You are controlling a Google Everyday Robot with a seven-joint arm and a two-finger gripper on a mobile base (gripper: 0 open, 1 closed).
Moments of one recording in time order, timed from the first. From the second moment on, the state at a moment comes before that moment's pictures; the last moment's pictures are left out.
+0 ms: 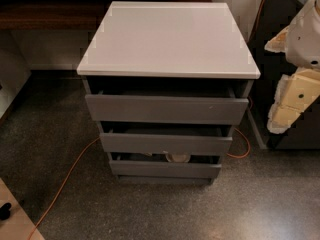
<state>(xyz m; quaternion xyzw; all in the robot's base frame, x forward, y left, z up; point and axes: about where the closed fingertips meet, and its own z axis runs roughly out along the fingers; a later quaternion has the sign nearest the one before) 0.438 -0.216 0.977 -0.60 0.78 -0.04 0.16</state>
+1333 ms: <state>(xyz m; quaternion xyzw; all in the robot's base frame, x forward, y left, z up) 0.431 -0.181 0.904 -0.62 0.77 0.02 0.15</state>
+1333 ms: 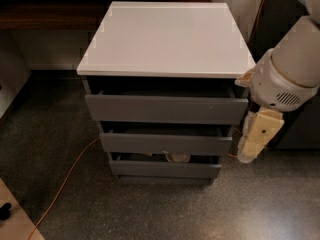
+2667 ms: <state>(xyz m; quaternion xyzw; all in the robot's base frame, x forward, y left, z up) 0.446 -0.152 0.707 -0.65 0.74 -0.02 0.19</state>
